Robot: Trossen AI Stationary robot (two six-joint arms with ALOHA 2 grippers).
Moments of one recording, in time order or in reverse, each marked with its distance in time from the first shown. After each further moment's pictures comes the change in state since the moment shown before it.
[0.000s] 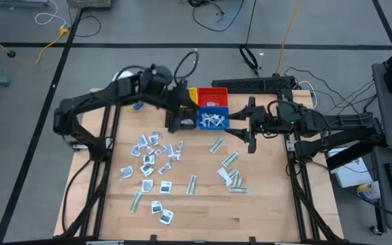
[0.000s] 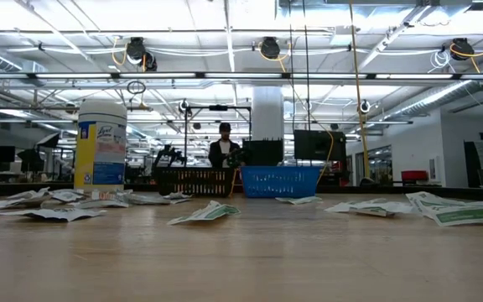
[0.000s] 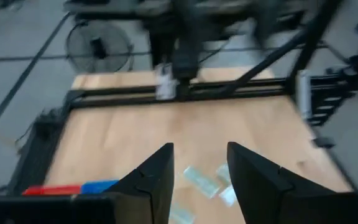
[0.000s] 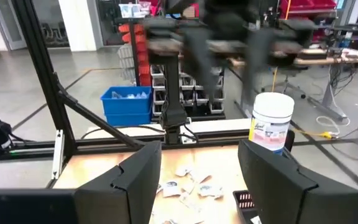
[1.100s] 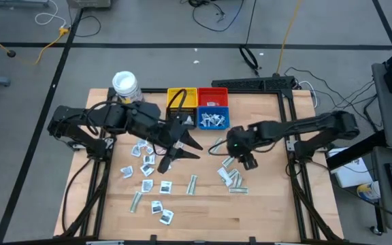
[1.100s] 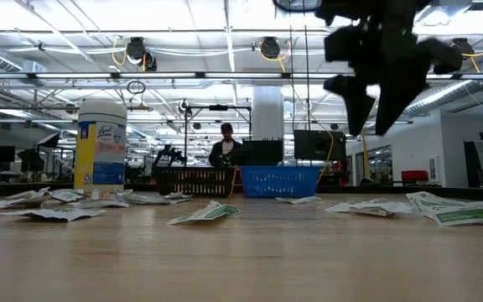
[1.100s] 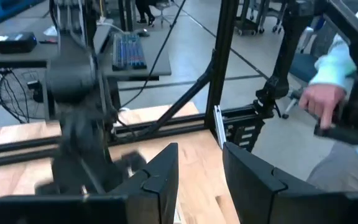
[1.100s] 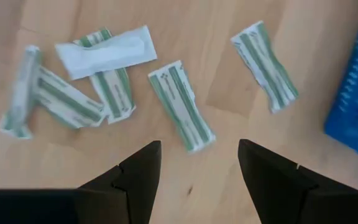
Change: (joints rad) left arm -0.379 -0.031 -0.002 0.154 -0.150 -0.153; right arm -0.015 0.419 -0.004 -0.780 -0.103 -0.345
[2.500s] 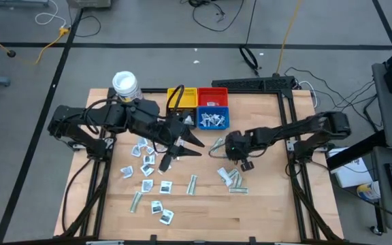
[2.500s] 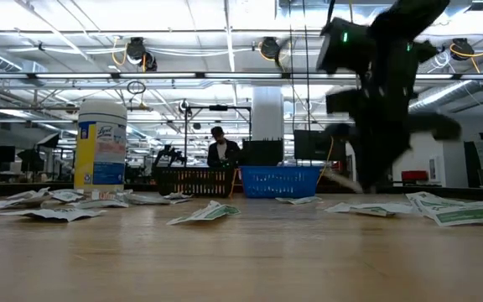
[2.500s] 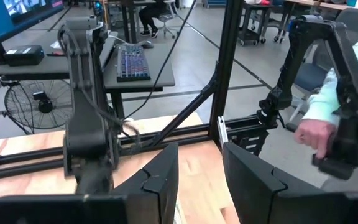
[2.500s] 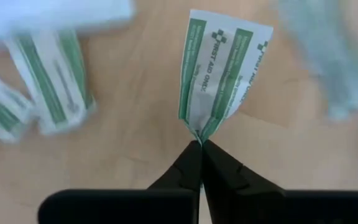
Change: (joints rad) left arm 0.018 0.000 0.000 0.042 0.000 0.005; right arm -0.032 0.085 -0.240 0.360 -0.003 -0.036
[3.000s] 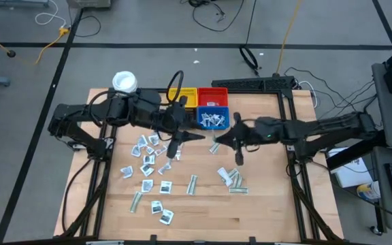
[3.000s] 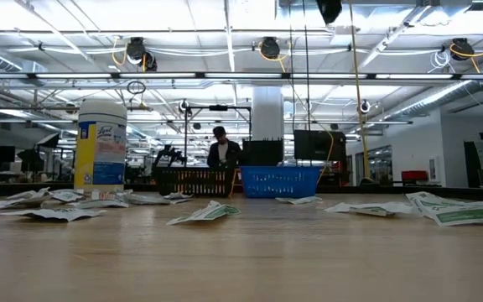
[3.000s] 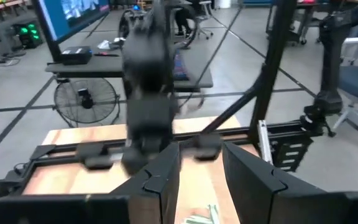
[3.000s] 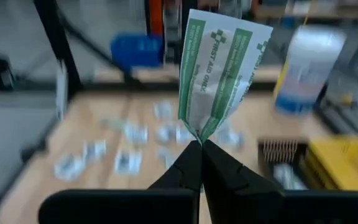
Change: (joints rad) left arm 0.082 -0.001 0.001 0.002 -0.075 0.023; right arm 0.103 -0.370 0.137 0.481 0.090 0.369
